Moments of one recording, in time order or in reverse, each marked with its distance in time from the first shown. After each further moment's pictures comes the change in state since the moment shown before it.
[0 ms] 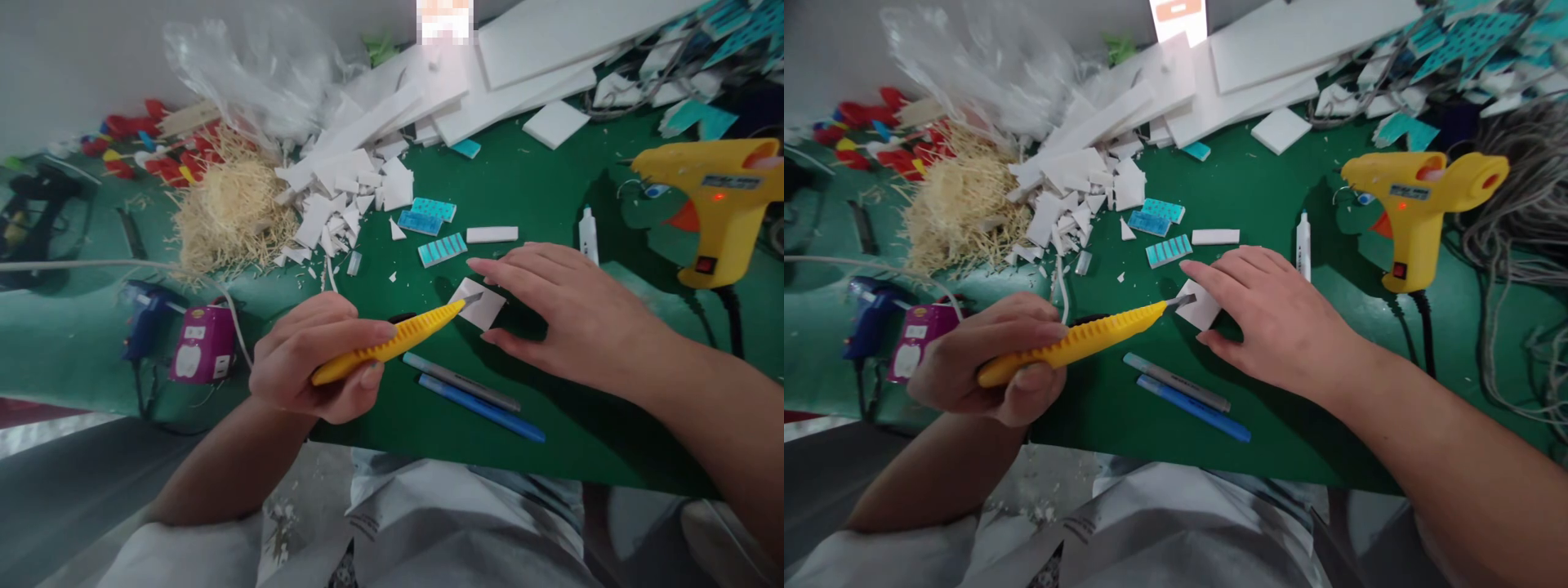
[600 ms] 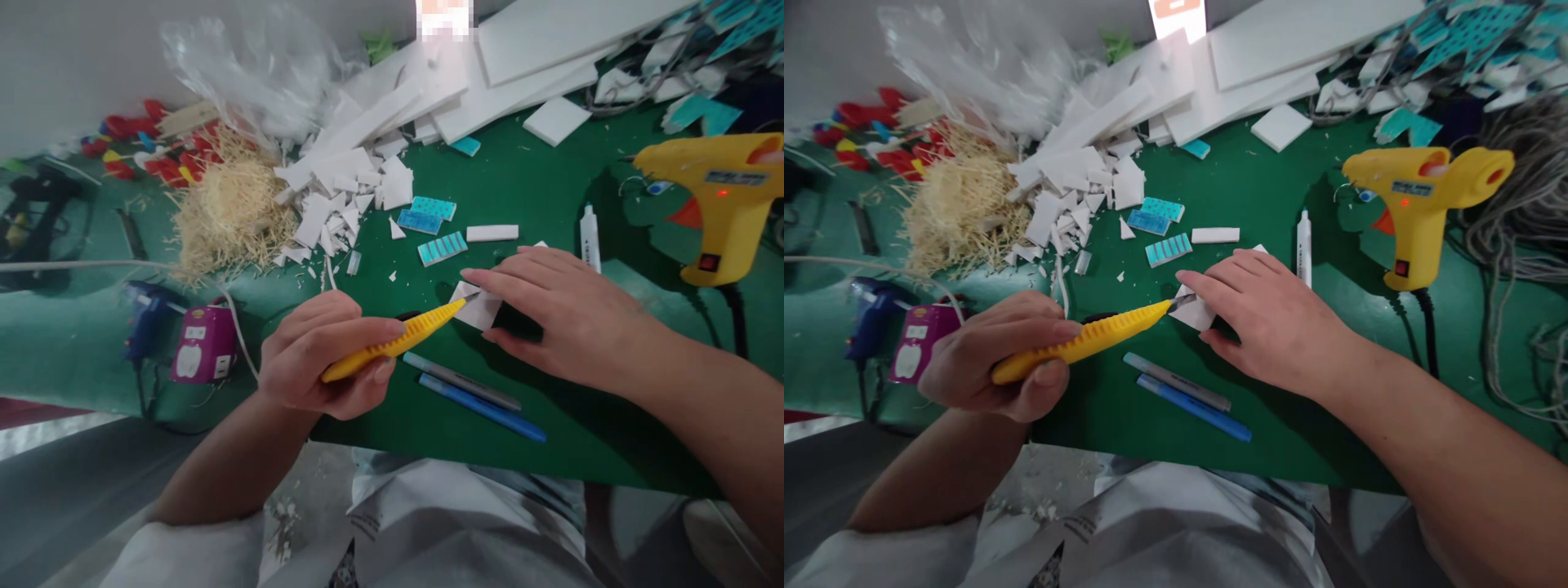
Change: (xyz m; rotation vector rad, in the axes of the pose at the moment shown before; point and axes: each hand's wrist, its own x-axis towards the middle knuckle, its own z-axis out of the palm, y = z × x) left_hand 0.016 0.003 0.002 -0.059 -0.051 0.316; right_hand 0.002 -0.002 0.004 0.017 0.006 -0.055
